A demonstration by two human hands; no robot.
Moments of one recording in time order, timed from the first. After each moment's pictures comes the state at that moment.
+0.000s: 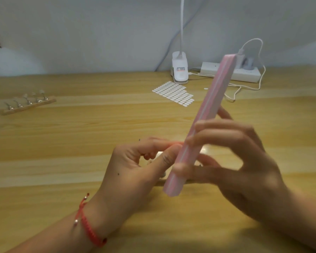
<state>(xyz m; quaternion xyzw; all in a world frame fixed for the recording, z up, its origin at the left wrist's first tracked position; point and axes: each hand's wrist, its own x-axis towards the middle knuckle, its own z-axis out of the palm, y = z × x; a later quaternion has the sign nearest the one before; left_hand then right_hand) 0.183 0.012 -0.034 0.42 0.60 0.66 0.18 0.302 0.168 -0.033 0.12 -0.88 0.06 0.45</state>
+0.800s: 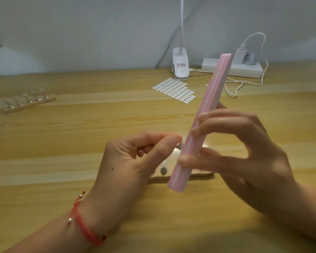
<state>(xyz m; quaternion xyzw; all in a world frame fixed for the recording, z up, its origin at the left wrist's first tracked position) 0.181 0.008 -0.031 0.40 0.63 0.65 0.15 0.304 0.167 -0.036 0.14 -0.88 0.09 0.44</state>
